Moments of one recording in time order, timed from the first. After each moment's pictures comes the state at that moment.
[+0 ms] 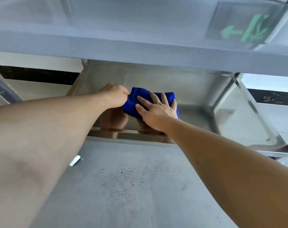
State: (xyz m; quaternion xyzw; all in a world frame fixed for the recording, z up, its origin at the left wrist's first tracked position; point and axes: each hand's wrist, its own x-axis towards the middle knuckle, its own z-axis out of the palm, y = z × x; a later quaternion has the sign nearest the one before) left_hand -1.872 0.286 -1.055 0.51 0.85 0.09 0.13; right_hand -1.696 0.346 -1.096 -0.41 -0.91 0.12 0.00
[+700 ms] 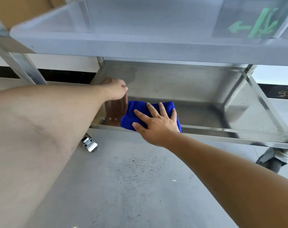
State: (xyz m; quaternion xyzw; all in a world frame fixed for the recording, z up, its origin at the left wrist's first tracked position) left_hand -1.884 0.250 -1.031 0.44 0.89 0.06 0.10; right_hand -1.668 0.267 -1.096 -0.32 -0.94 0.11 -0.02
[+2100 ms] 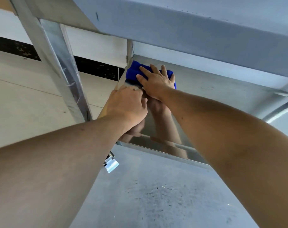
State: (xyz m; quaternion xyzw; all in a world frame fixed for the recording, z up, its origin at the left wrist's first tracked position) left_hand -1.935 0.203 -1.080 0.46 0.87 0.15 -0.08; right_hand -1.925 0.370 -1.096 -0.35 -0.93 0.08 0.04
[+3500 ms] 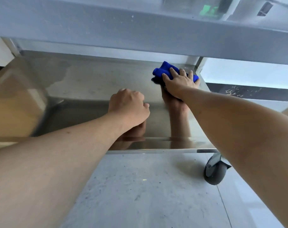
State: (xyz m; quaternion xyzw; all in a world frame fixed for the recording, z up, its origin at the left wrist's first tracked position) left_hand -1.672 0.377 -1.078 0.58 0.80 0.17 0.00; right_hand -1.555 0.570 -1.091 -0.60 -0.80 0.07 0.05
